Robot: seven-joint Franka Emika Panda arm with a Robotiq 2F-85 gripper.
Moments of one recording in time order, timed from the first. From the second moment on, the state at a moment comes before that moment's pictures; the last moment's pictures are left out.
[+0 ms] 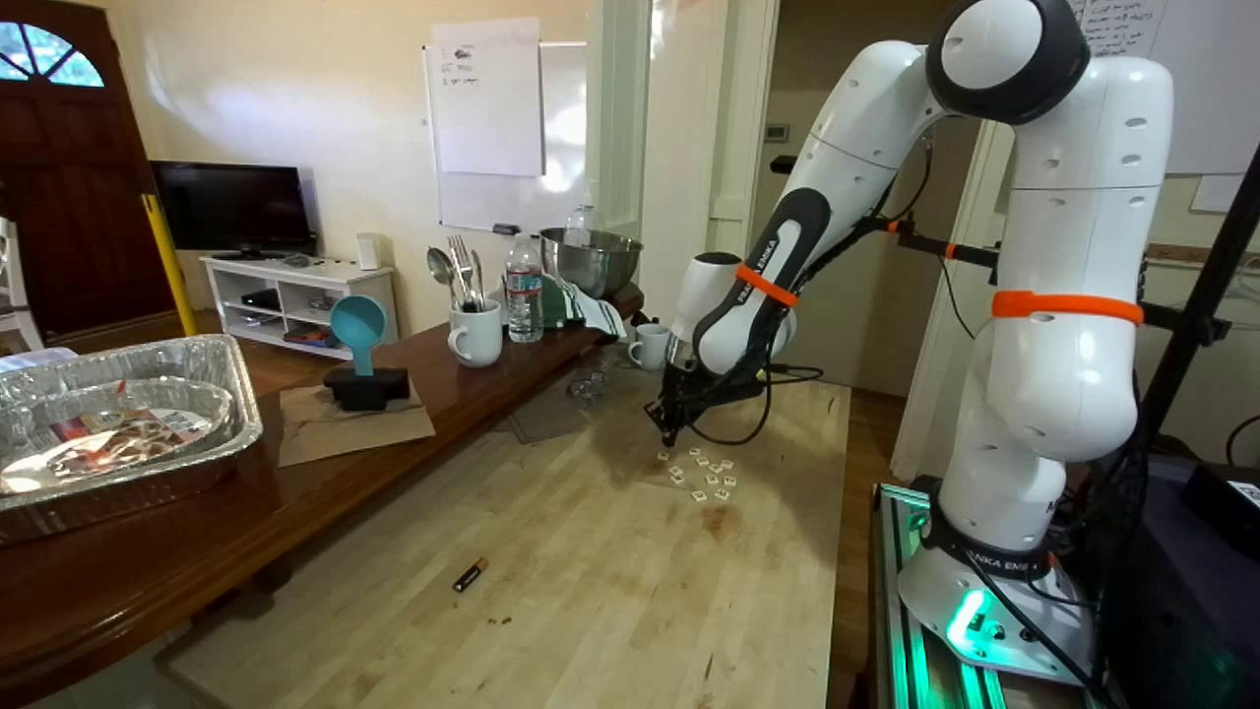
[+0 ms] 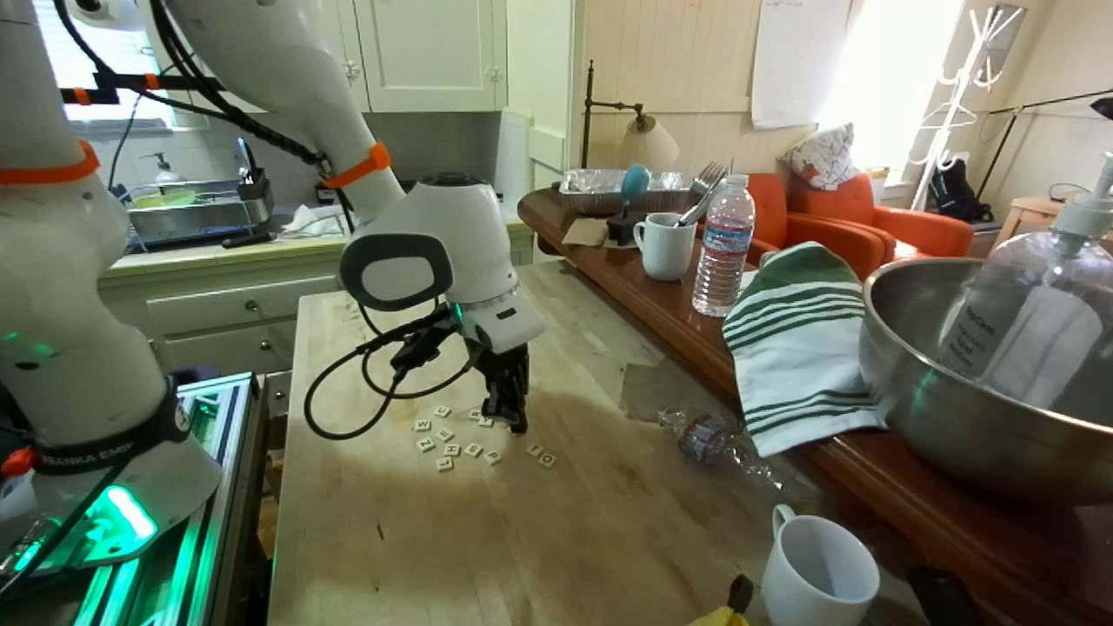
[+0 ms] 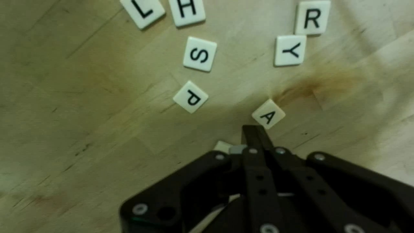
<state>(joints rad) -0.04 0.09 -0.22 -2.68 -0.06 2.98 0.42</state>
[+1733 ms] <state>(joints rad) -0.05 -0.09 -0.11 -2.74 -0.01 2.63 -0.13</state>
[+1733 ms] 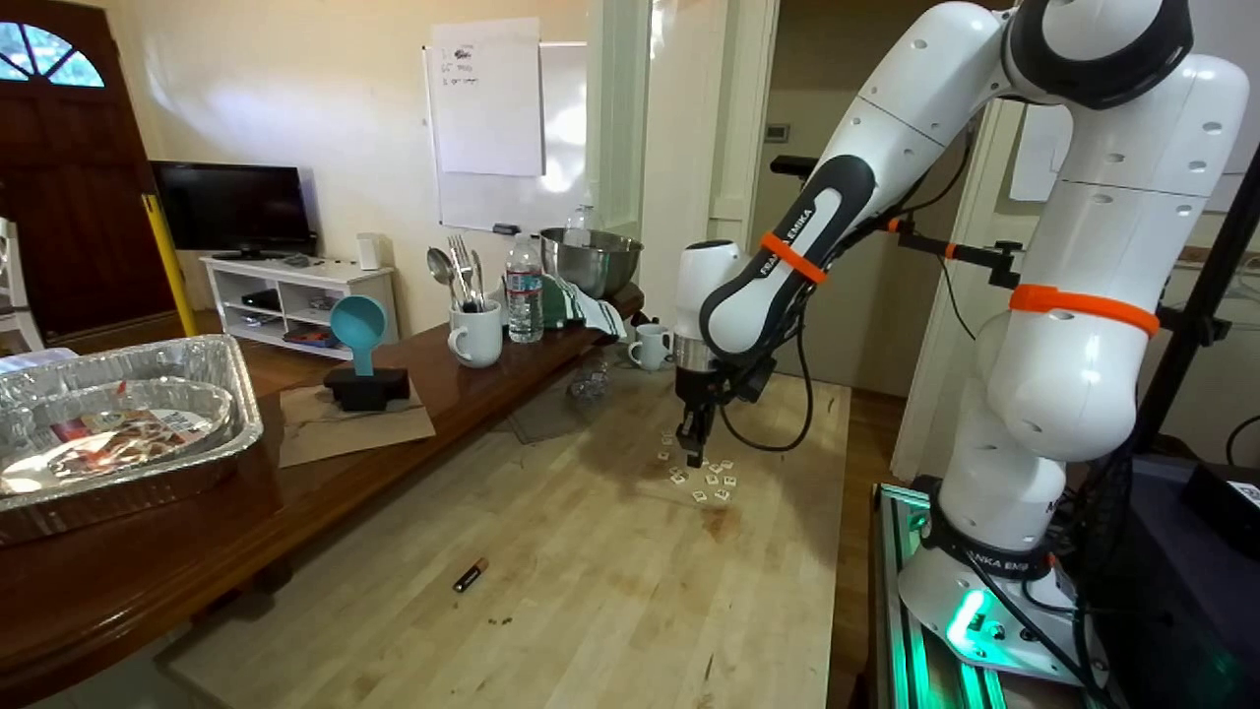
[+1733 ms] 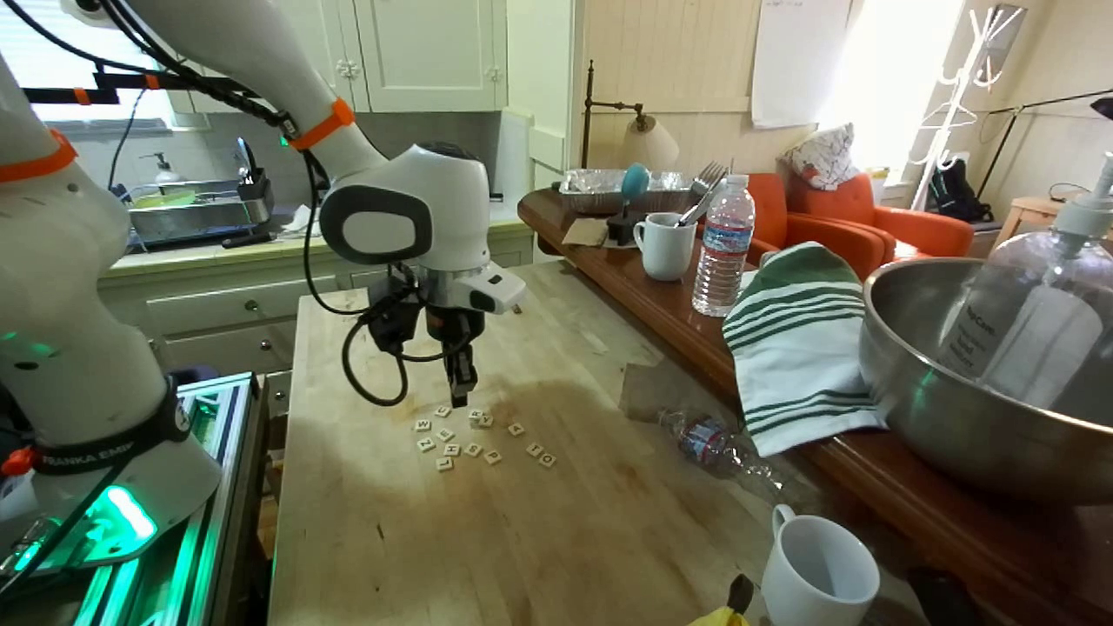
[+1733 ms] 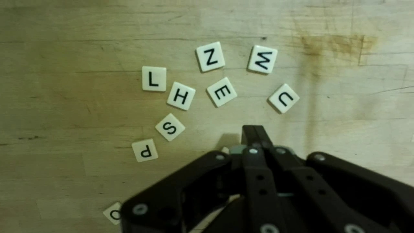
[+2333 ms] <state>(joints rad) -0.05 -0.08 -0.10 -2.74 0.01 2.63 -0.14</state>
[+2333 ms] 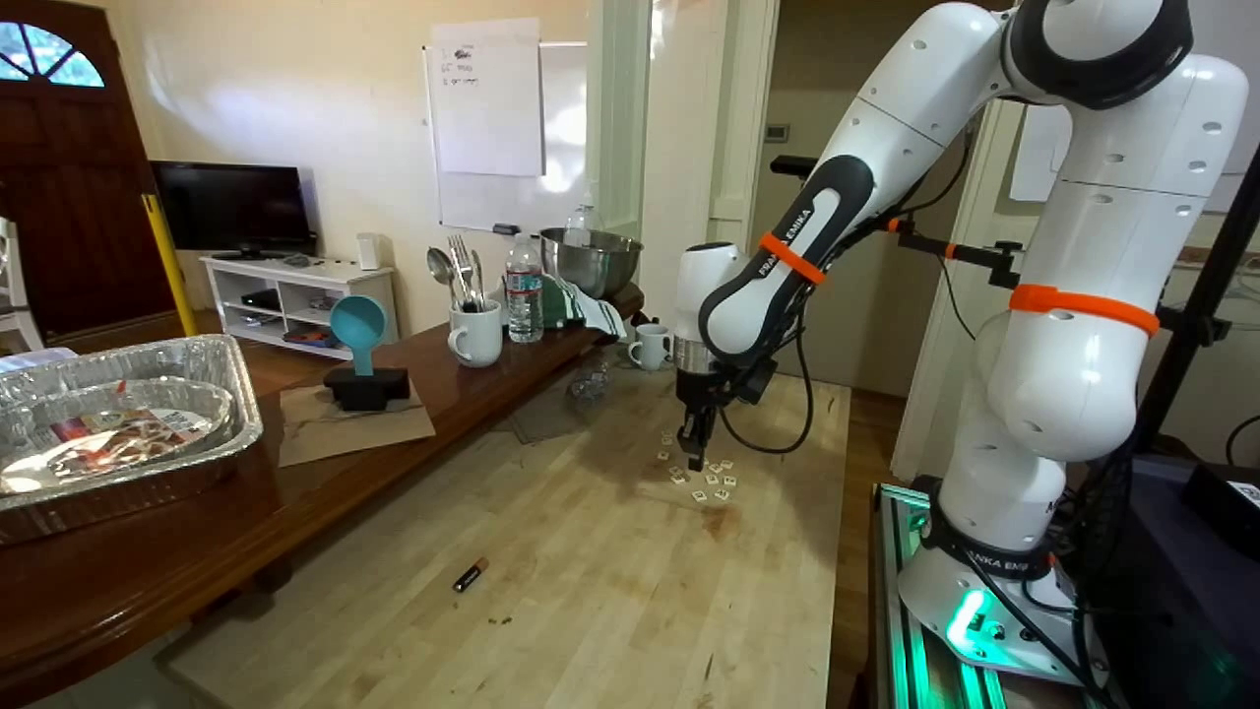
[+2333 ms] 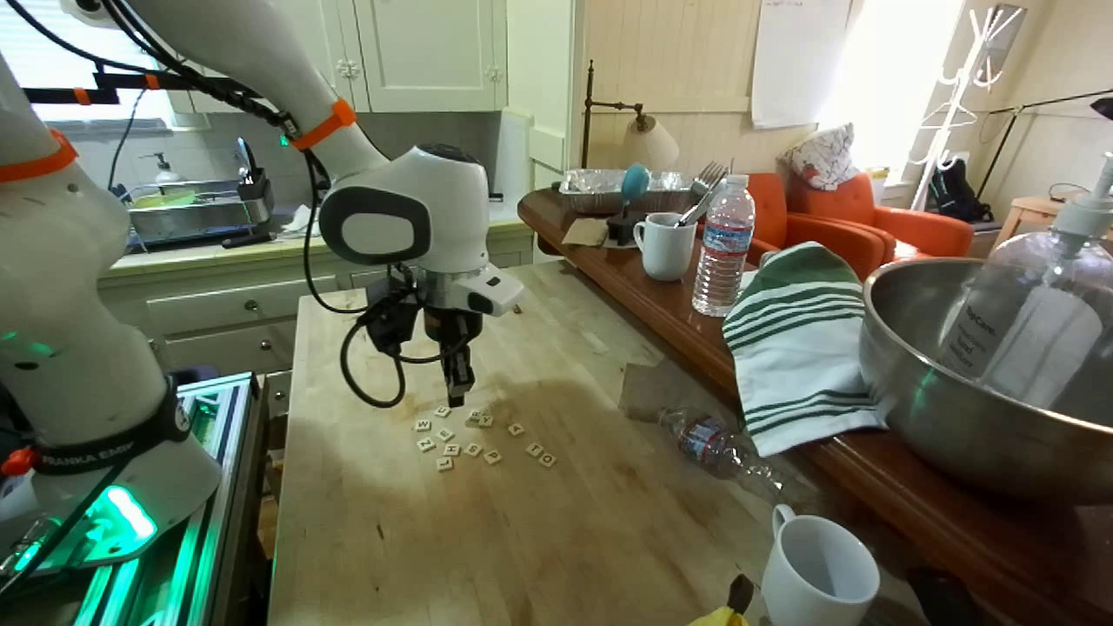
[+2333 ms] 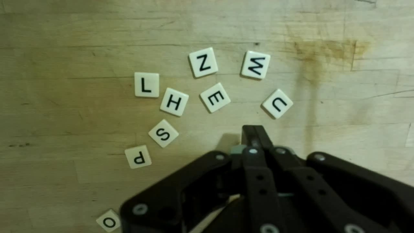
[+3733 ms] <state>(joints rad) -0.06 -0.07 -0.10 -2.75 0.01 2.45 -0.12</state>
